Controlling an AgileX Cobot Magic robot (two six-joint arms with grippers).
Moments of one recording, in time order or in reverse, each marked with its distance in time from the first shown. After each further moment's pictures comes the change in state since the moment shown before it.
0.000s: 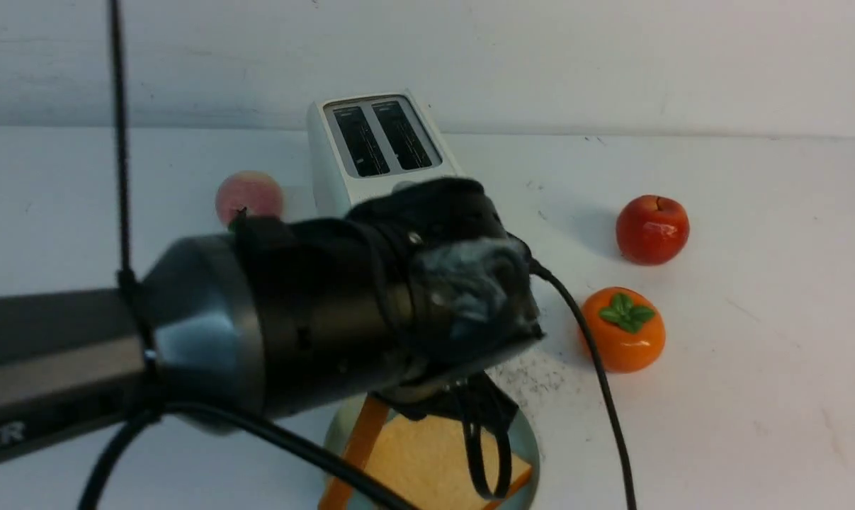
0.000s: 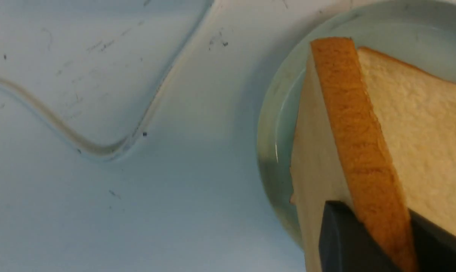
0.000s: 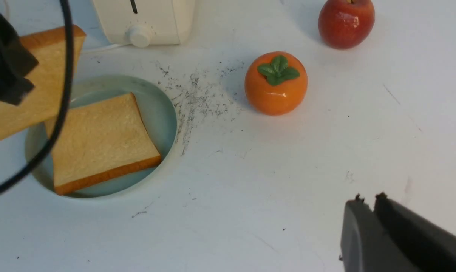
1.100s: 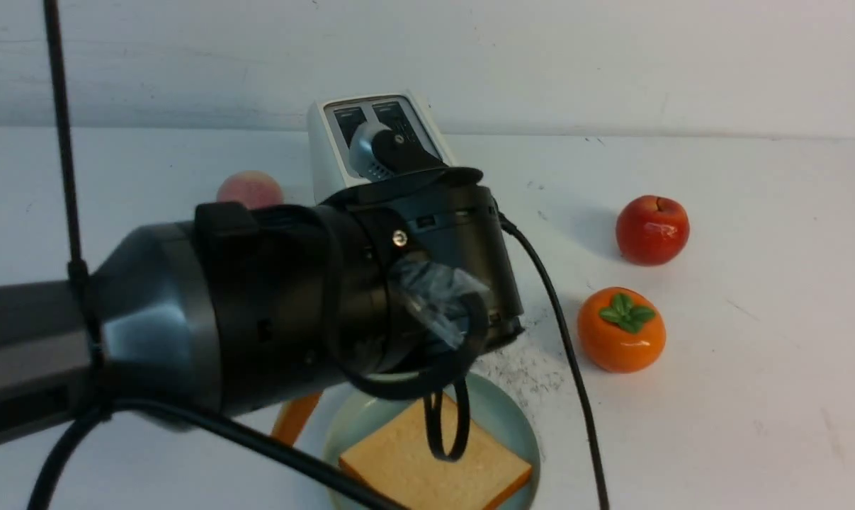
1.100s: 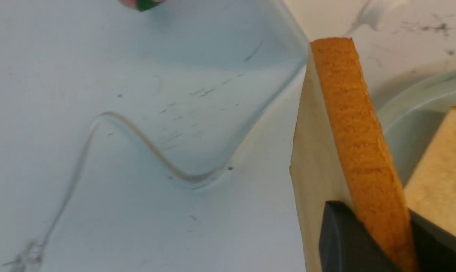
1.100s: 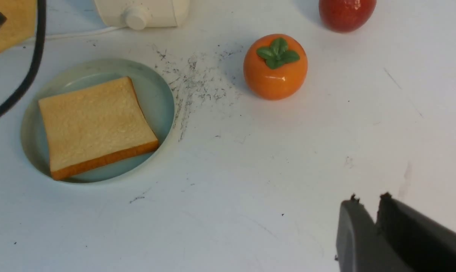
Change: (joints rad) right arm 0.000 0.000 0.009 0.000 0.024 0.000; left arm -0.003 -0.035 -0.001 0.163 0.082 -0.080
